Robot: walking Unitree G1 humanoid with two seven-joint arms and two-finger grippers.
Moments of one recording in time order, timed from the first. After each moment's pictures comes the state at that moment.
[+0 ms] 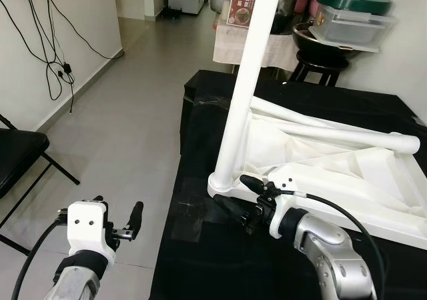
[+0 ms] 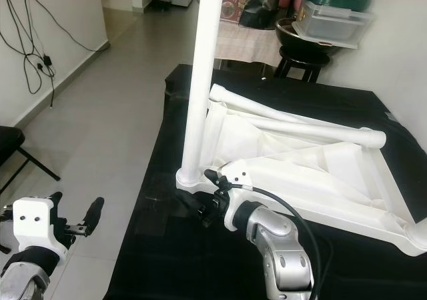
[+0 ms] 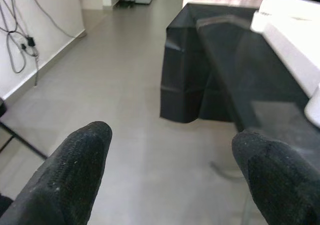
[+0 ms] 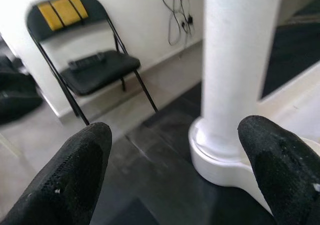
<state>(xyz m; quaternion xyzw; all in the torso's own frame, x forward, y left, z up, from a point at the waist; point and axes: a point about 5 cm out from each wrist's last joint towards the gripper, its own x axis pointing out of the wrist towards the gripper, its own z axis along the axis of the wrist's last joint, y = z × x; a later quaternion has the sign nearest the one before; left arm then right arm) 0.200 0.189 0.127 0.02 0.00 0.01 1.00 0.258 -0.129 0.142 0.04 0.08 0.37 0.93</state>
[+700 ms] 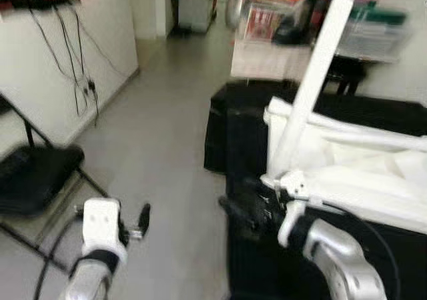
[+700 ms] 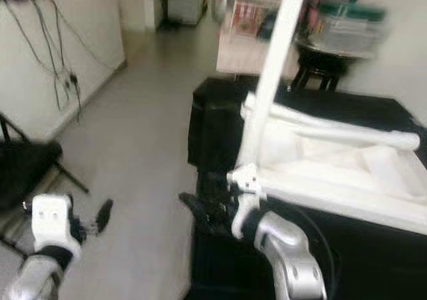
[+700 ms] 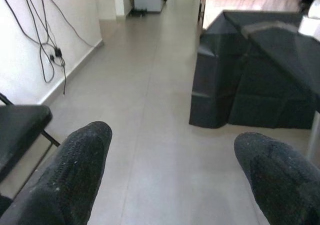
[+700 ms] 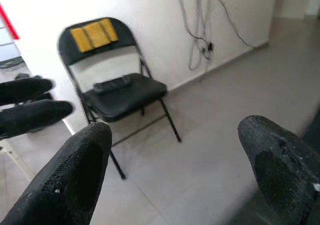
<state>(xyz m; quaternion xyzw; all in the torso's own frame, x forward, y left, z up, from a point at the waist) 0.209 0.183 0.122 0.02 0.02 0.01 1.00 0.252 -0.137 0.139 0.04 0.07 0.39 0.92</state>
